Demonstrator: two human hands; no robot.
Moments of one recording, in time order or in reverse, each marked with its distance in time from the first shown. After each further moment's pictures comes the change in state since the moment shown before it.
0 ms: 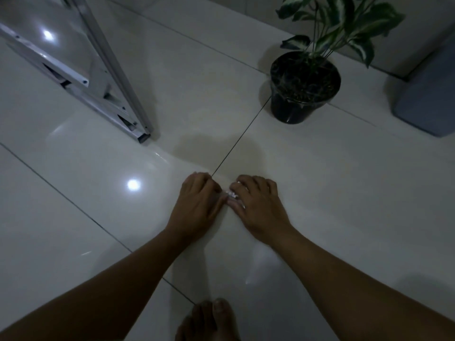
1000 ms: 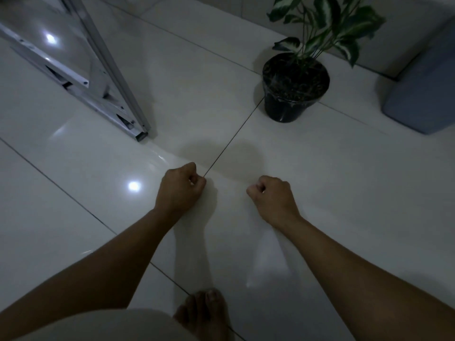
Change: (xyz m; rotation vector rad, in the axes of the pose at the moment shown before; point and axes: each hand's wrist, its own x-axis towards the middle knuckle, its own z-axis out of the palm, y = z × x) left_hand 0.027 0.002 -0.032 -0.120 0.028 -0.380; right_hand -0.001 0.012 -0.044 0.519 -0.081 0.649
